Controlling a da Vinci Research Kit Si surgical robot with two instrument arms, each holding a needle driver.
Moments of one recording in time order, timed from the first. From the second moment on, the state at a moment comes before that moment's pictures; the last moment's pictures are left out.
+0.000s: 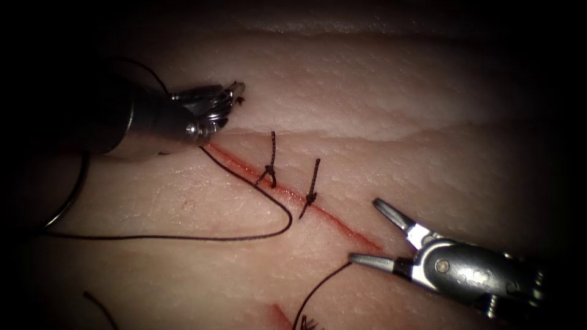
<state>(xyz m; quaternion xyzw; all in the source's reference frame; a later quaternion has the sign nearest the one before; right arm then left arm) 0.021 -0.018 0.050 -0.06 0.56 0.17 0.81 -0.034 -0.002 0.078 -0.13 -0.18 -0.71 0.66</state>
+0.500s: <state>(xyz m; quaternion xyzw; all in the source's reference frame) 0.021 -0.017 0.050 -0.06 0.57 0.18 0.80 -0.032 -0.006 0.076 -0.12 -0.16 -0.62 0.76</state>
